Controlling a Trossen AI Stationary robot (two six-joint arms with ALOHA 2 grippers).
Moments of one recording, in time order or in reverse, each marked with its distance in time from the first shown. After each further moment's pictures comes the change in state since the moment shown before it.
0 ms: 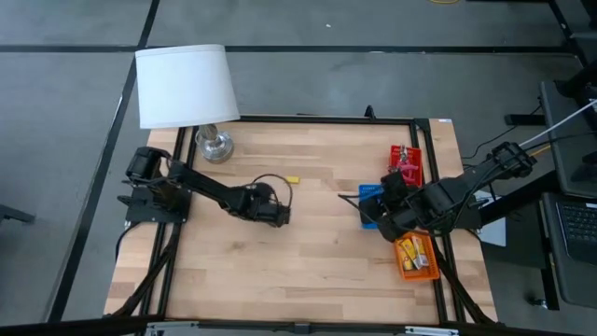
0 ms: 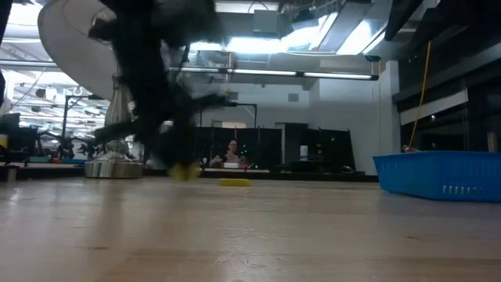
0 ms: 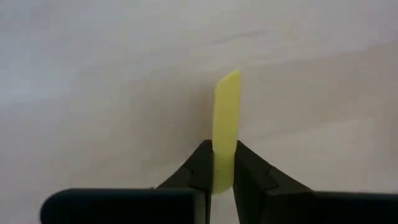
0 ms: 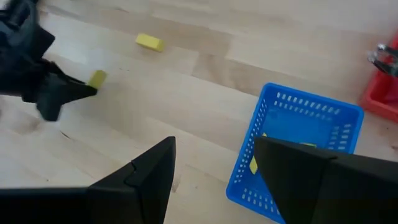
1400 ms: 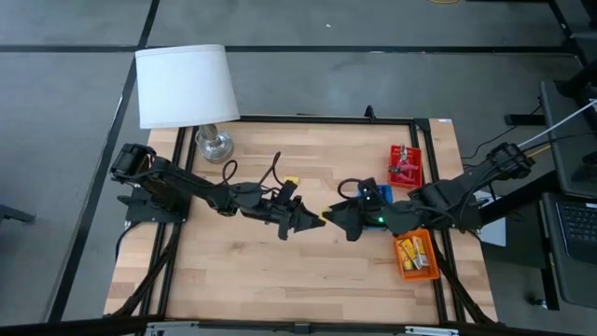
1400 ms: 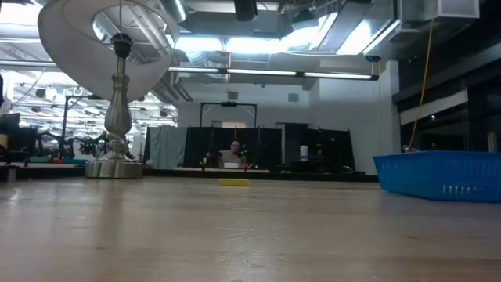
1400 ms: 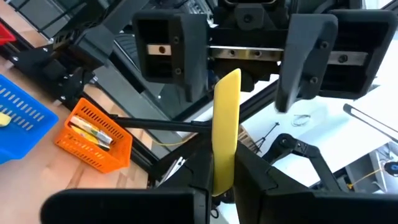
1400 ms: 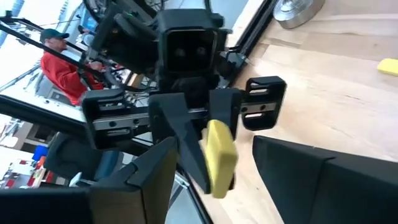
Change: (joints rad) left arm -0.039 -0.133 0.023 1.215 0.264 0.644; right arm -0.009 0.023 0.000 0.951 0.003 -0.465
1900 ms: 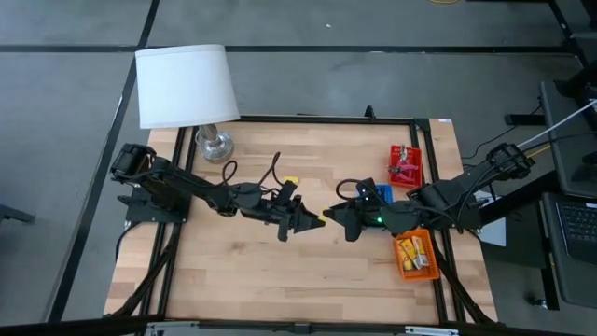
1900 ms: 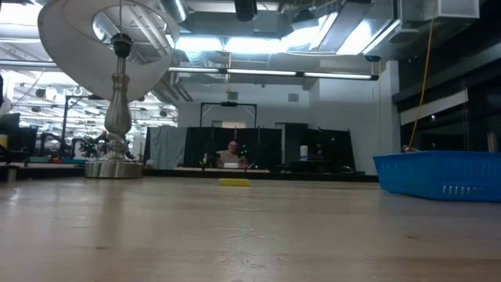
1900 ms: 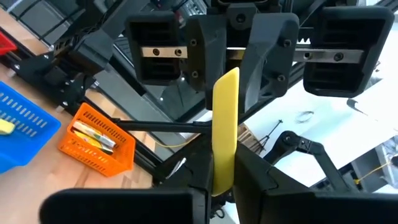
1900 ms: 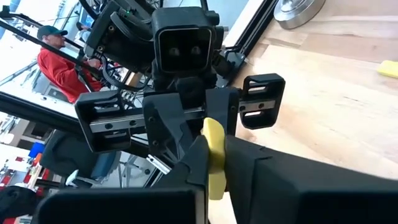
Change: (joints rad) left arm 0.003 0.000 0.000 0.002 -0.010 0.039; right arm -0.004 0.008 0.000 0.003 -0.009 -0.014
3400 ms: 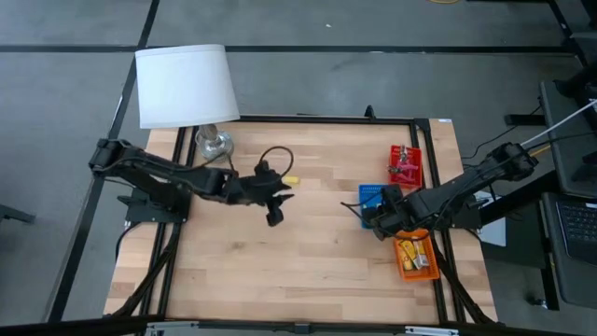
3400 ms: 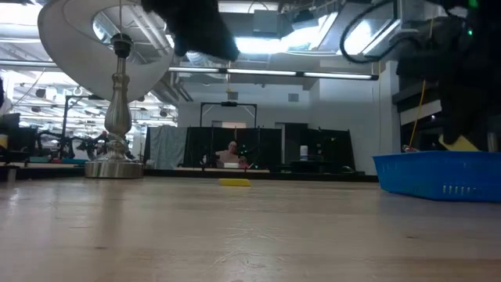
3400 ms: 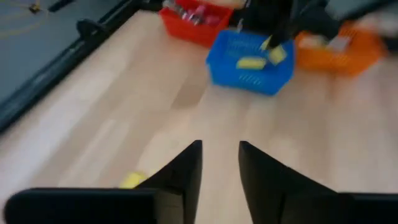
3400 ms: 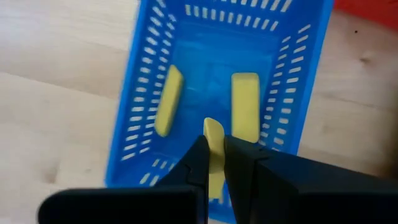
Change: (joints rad) left arm 0.063 -0.218 0.006 -0.929 -0.360 0.592; right arm -0.053 -0.046 -0.428 -0.730 -0.275 0.582
